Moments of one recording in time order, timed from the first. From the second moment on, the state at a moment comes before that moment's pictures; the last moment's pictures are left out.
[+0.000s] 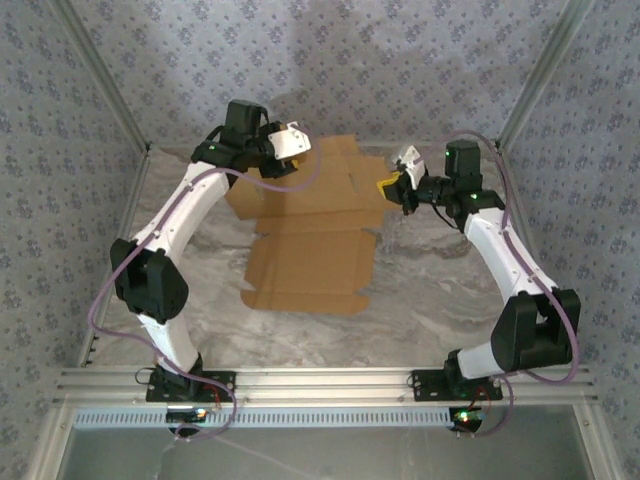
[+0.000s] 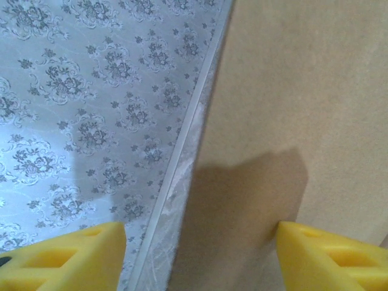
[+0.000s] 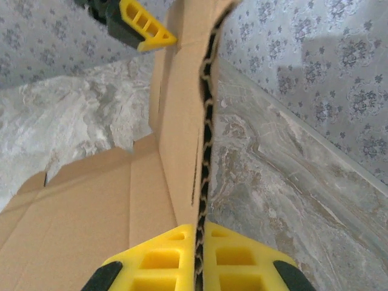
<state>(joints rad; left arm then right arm) -0.41 1.80 1.81 -0.61 0.19 0.94 0.14 1.42 1.20 -0.34 -0.83 -0.51</state>
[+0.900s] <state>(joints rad) -0.27 1.66 1.69 -0.66 0.53 0.89 0.22 1.32 1.22 -0.45 -0.75 -0.72</state>
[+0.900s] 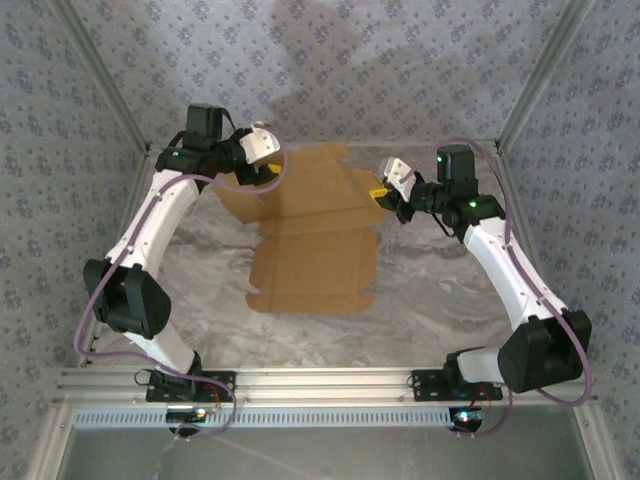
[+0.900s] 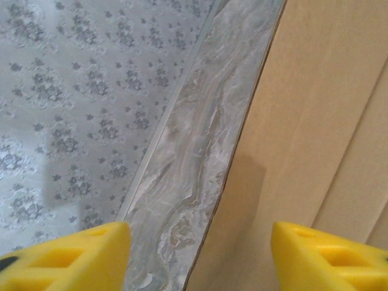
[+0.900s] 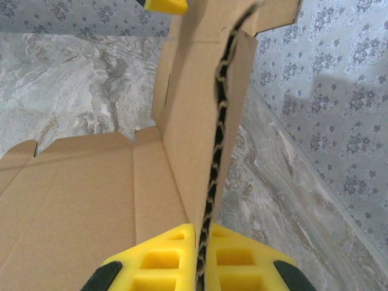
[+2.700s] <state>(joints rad) -0.67 1.45 1.51 -0.60 -0.06 1.19 0.21 1.35 1.62 -0.82 -0.64 0.95</state>
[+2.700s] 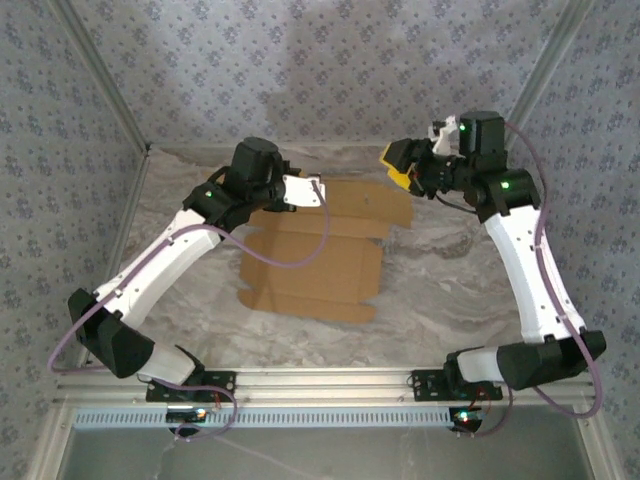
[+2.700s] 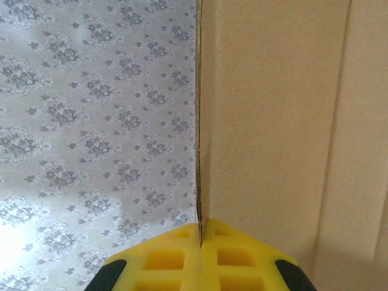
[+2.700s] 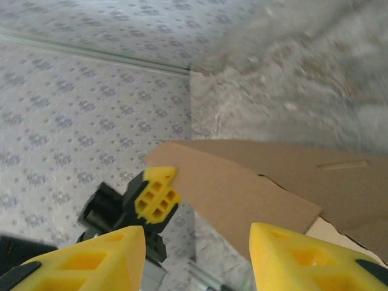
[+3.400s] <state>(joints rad) -0.74 1.47 1.73 -0.52 -0.24 1.30 0.19 1.41 1.91 -0.91 -0.67 1.02</state>
